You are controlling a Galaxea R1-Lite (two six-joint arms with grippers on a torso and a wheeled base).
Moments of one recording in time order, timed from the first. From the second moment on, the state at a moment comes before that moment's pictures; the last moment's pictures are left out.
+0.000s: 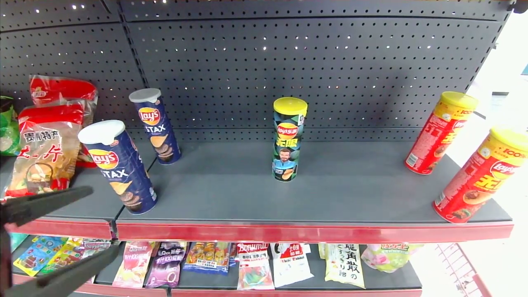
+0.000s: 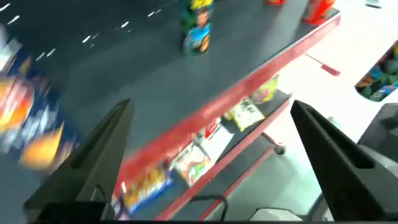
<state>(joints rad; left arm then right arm) -0.22 0.90 -0.51 -0.21 -0.55 0.12 0.25 0.16 -0.07 0.10 0.10 -0.03</state>
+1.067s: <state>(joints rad) -0.41 1.92 -1.14 -0.50 -0.74 0.21 0.24 0.14 -0.07 0.10 0.10 -0.03</state>
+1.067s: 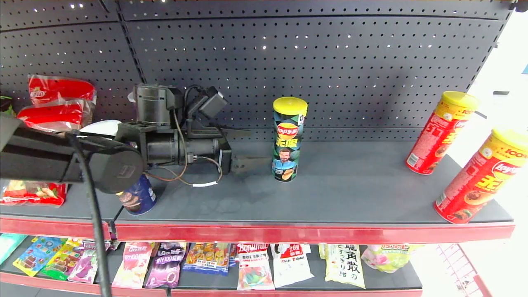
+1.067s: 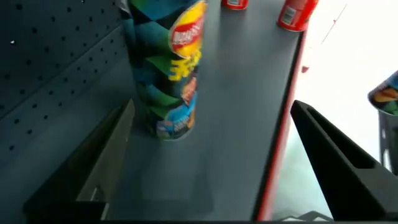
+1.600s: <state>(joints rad) -0.40 2.08 -1.33 -0.50 -0.78 0.21 0.23 0.15 -0.07 0.10 0.09 -0.03</state>
